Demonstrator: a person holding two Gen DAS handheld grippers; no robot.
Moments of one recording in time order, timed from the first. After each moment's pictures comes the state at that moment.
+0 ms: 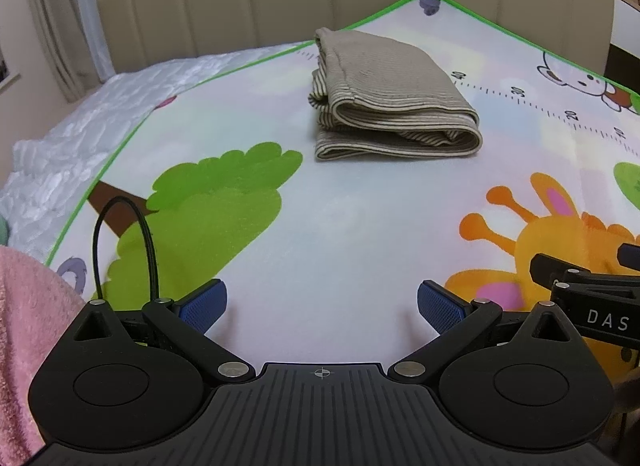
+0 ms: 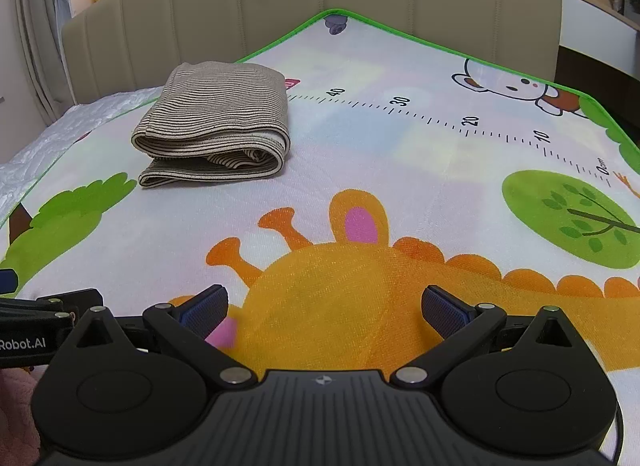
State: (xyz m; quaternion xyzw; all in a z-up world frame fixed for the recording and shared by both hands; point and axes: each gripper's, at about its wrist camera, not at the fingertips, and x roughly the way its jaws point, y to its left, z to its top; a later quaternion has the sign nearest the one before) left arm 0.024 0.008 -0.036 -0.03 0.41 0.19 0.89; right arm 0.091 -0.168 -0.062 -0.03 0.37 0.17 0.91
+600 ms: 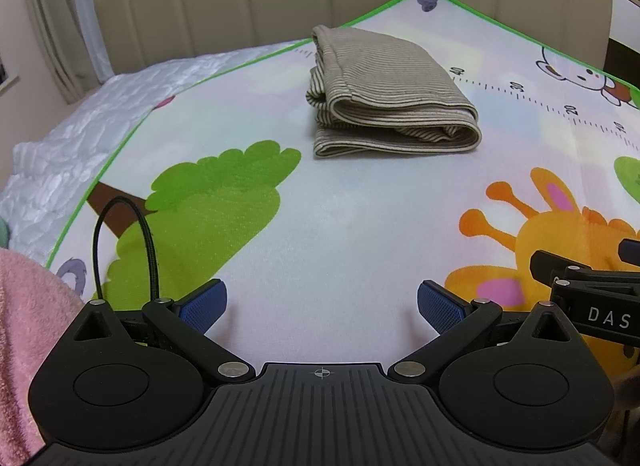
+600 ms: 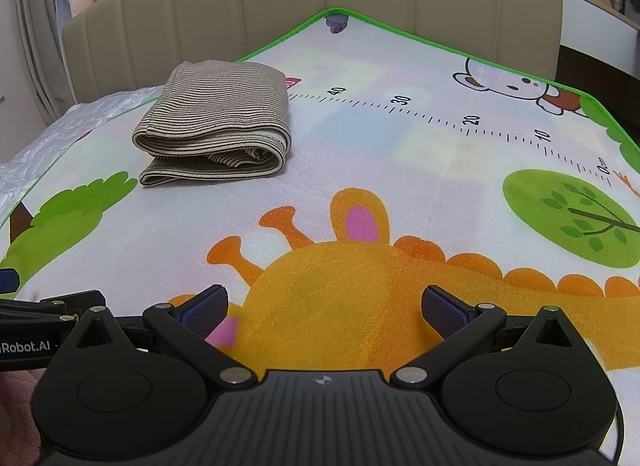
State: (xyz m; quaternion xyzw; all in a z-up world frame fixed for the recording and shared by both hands) left arm 0.025 0.005 -0.036 -0.02 0.42 0.19 0.89; right arm 0.090 -0.168 -0.062 -0.03 0.38 0.17 0.91
